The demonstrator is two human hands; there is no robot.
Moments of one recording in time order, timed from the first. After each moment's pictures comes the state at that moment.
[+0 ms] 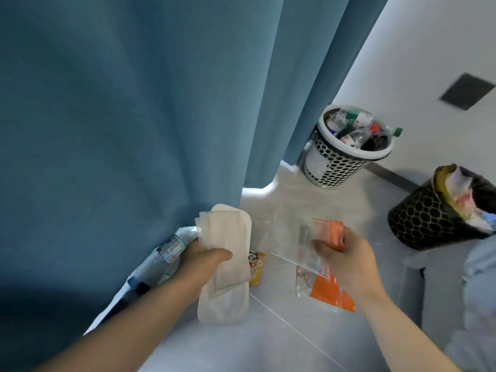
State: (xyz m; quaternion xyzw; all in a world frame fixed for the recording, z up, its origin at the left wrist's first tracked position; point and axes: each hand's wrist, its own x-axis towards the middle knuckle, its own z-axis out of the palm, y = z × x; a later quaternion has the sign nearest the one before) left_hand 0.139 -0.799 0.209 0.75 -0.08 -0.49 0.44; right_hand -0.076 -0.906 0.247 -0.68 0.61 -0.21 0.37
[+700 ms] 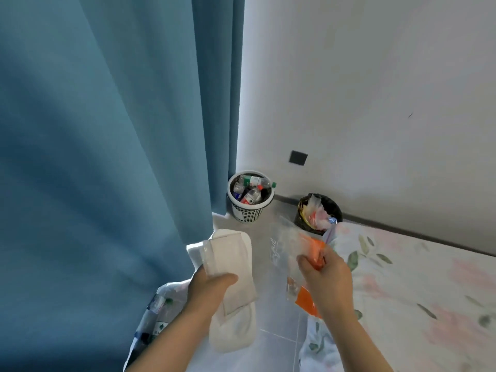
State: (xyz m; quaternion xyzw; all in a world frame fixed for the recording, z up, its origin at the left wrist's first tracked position) left_hand -0.020 -0.805 0.694 0.72 -0.18 -0.55 0.38; right_hand -0.214 -0.845 0.700 -0.56 0.71 -0.31 0.28
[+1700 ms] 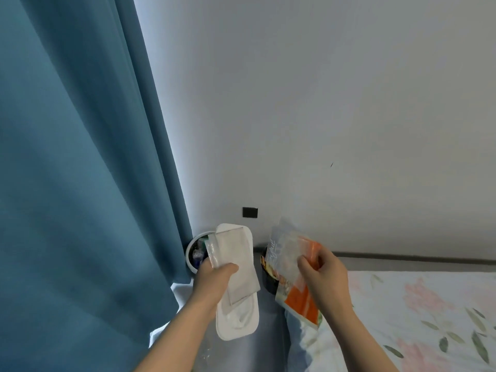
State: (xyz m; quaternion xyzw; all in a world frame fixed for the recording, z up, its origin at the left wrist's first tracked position) left_hand -0.118 -1.001 0.822 0.66 -0.30 -0.58 0.38; right_hand -0.318 -0.983 0.828 -0.48 0.74 -0.39 0.25
